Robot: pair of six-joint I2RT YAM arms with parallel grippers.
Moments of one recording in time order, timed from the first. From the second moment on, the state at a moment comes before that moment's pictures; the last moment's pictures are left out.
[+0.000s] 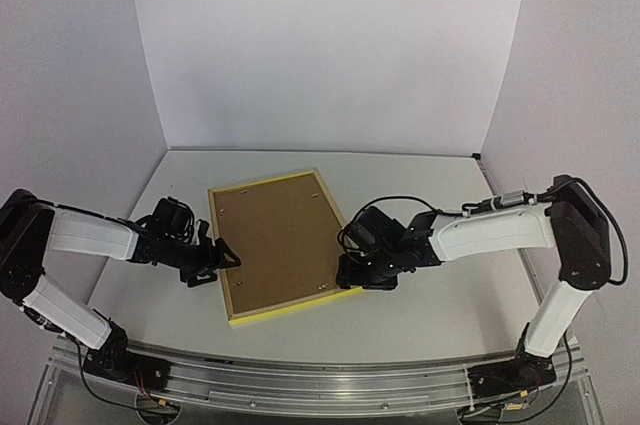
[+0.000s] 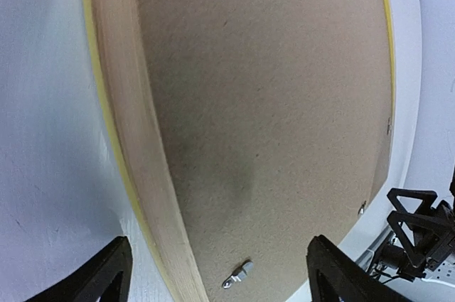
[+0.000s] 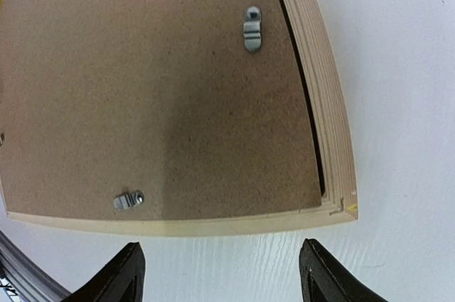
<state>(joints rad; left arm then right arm) -0.44 1.42 0.54 -0.06 0.40 -0.79 0.99 1.76 1.07 -0.41 0.10 0.88</state>
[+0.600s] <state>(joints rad) -0.23 2.10 1.54 -0.29 0.35 -0.33 1.04 1.81 1.16 -0.46 -0.05 0.73</state>
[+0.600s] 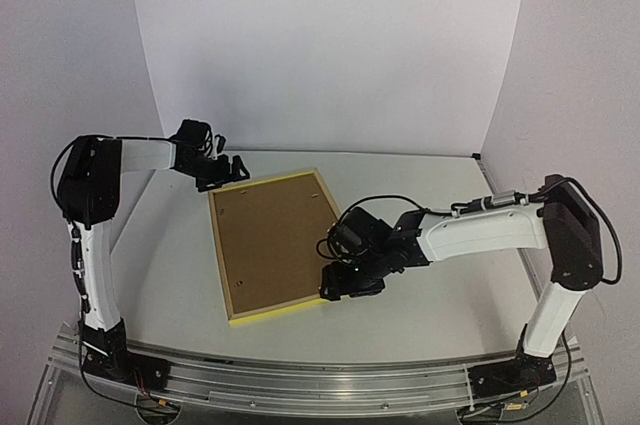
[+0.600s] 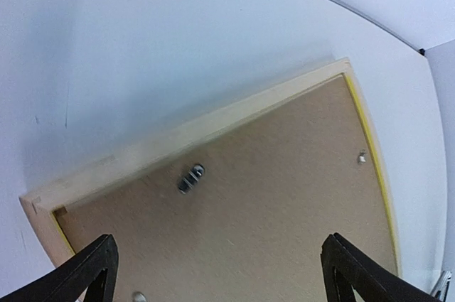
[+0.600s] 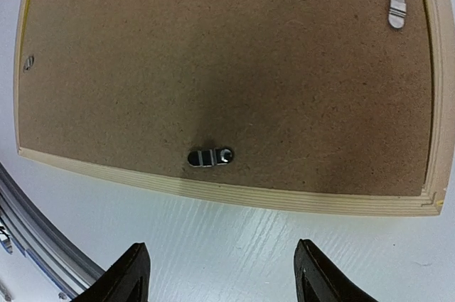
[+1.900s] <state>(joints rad) -0.22 2.46 1.98 -0.40 0.47 -0.08 1.06 1.94 1.27 -0.48 -0.08 0.58</state>
